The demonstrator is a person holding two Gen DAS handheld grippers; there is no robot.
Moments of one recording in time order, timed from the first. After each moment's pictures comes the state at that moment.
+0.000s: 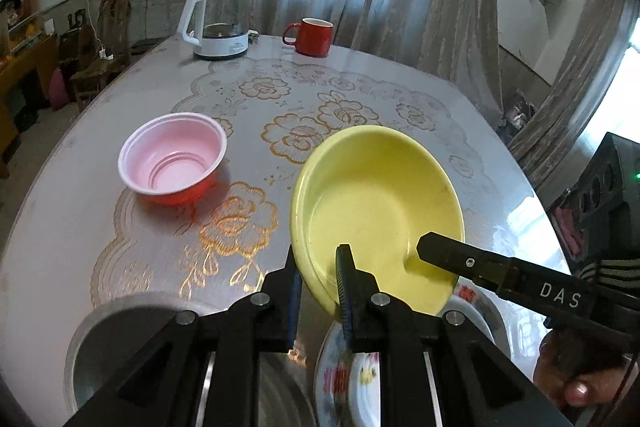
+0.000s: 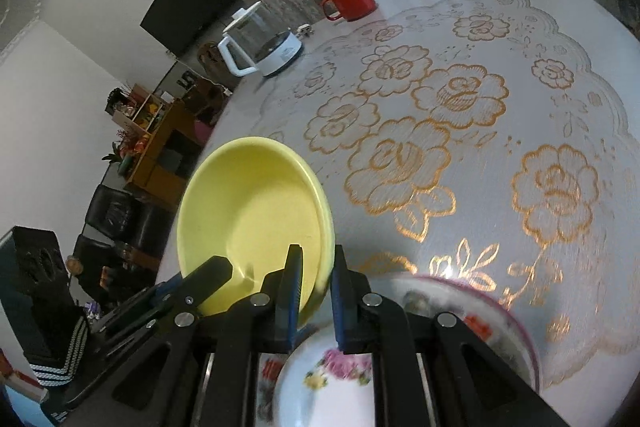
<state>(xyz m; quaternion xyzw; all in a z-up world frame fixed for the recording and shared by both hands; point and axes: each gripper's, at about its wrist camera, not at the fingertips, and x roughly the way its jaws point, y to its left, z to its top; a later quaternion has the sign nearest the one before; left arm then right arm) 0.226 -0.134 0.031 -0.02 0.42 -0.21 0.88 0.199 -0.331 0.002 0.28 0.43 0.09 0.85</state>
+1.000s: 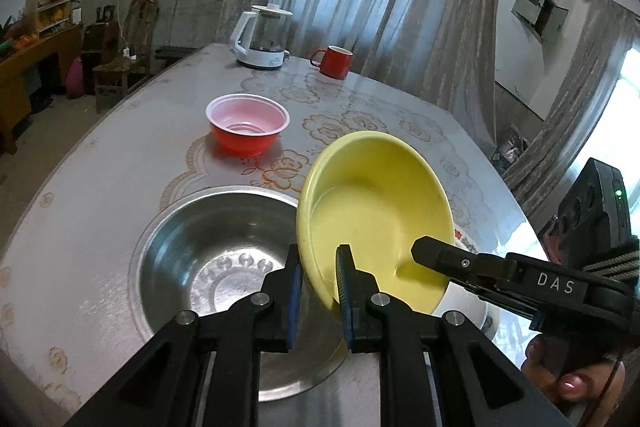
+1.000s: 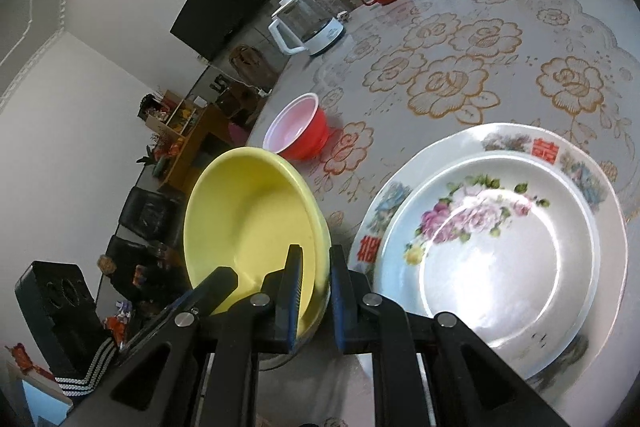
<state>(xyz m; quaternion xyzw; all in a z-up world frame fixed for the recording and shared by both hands) 0.124 -0.041 0.029 -0.07 0.38 -0.20 0.90 0.110 -0.259 0.001 0.32 0.40 0.14 0.85</state>
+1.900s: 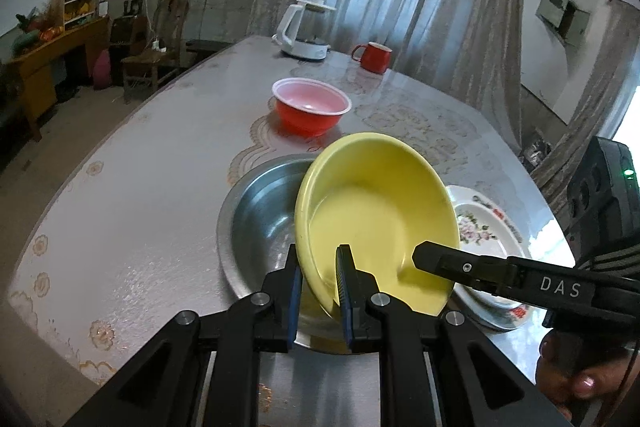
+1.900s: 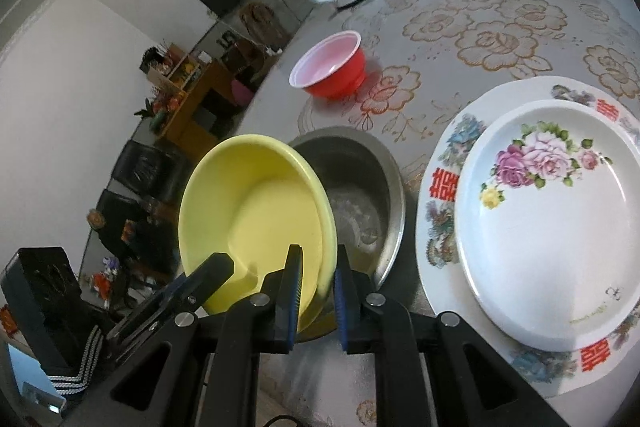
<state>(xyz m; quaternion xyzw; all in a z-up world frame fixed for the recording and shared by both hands) 0.111 0.014 0.004 -0.07 0.39 -0.15 0.91 0.120 -0.189 -0.018 0.26 0.46 0.17 0.83</state>
